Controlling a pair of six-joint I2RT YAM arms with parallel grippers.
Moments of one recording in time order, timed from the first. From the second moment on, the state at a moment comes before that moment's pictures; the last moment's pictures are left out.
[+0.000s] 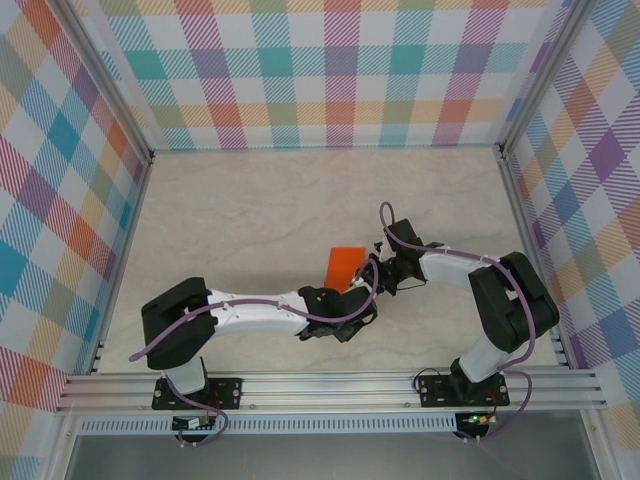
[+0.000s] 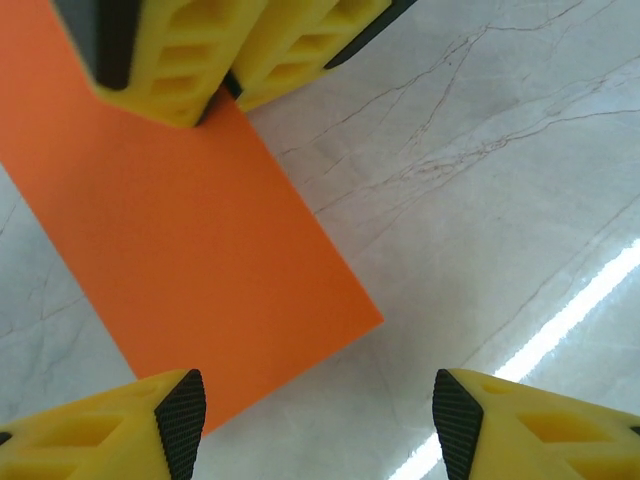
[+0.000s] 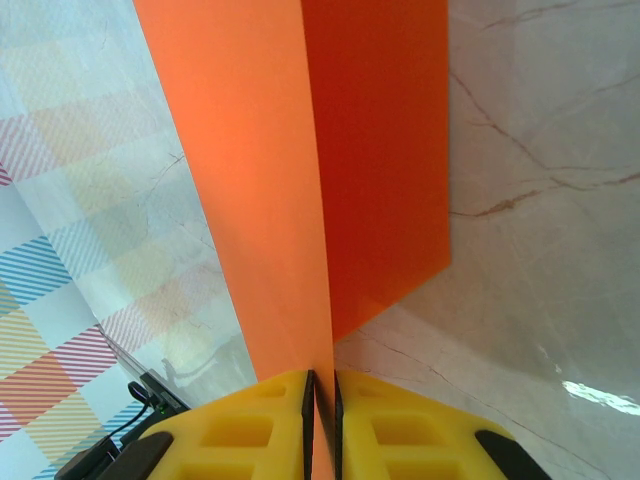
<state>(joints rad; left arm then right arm) -1.24 1.73 1.08 -0.50 -0.36 -0.30 0.47 1.62 0.78 -0.27 -0.65 0.88</state>
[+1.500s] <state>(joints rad) -1.02 1.60 0.94 -0.39 -0.05 -0.34 0.44 1.67 1.01 -0.45 -0.52 0.73</state>
